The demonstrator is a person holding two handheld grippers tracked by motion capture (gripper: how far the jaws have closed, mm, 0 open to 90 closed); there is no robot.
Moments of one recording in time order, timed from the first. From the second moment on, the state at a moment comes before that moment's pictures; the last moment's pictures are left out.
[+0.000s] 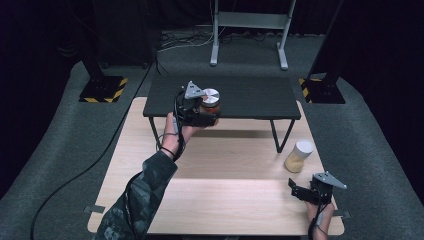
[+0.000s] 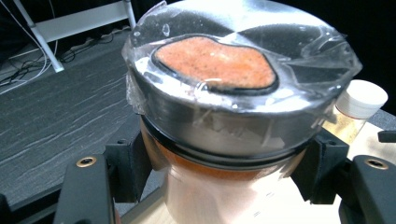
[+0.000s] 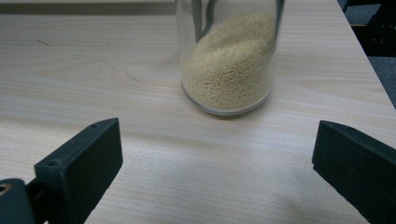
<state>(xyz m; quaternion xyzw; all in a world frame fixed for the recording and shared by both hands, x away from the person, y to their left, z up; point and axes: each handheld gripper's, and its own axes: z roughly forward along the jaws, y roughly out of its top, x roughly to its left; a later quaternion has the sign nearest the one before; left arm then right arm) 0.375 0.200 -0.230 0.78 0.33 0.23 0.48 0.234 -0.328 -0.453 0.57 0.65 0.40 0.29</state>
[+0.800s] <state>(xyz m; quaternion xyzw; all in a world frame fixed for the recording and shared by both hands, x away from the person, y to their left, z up) 0.403 0.197 -0.225 0.78 0.36 0.24 0.46 0.234 -0.329 -0.453 0.57 0.65 0.41 0.29</state>
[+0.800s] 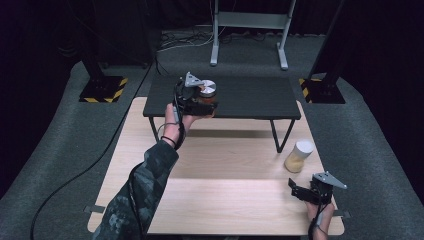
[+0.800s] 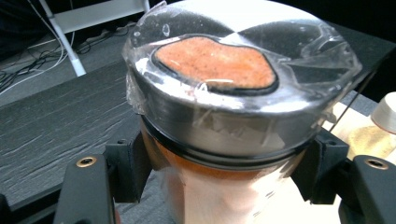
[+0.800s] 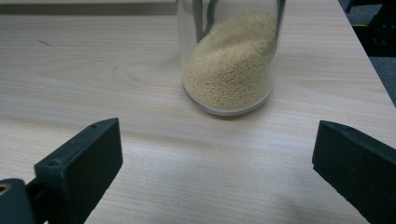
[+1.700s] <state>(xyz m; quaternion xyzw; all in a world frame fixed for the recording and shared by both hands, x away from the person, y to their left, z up) 0.424 0.202 -0.232 0.77 0.37 0.23 0.47 0.233 -0.329 -0.453 0.57 0.65 0.41 0.29</state>
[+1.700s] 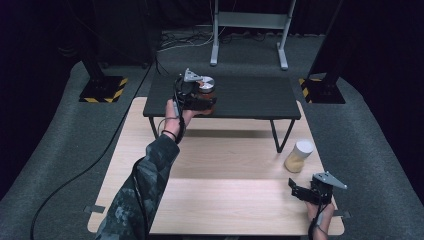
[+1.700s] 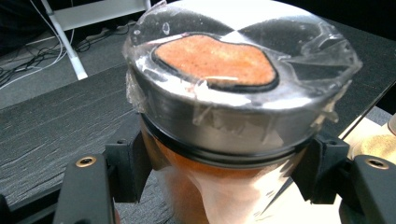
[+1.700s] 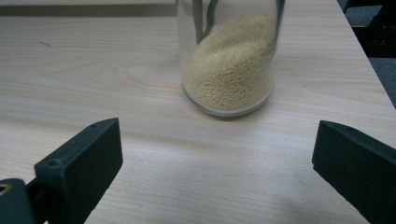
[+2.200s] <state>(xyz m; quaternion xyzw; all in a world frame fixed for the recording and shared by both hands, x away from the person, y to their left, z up) 0.422 0.198 -0.226 0.78 0.37 0.23 0.45 0.233 -0.329 -0.454 0.57 0.65 0.41 0.29</state>
